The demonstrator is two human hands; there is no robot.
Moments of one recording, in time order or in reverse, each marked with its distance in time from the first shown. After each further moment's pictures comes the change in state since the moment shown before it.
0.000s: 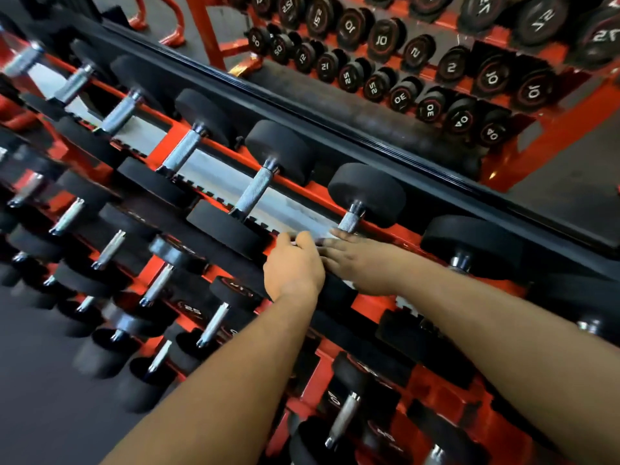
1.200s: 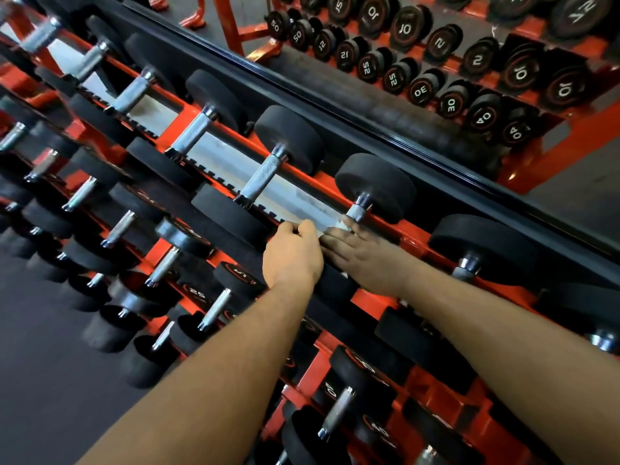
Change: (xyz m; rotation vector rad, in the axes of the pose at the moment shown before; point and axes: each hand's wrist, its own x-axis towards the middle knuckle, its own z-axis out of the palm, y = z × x) left_hand 0.000 0.005 -0.006 -0.014 -0.004 -0.017; right_hand -0.001 -0.001 0.028 -0.187 0.130 0.036
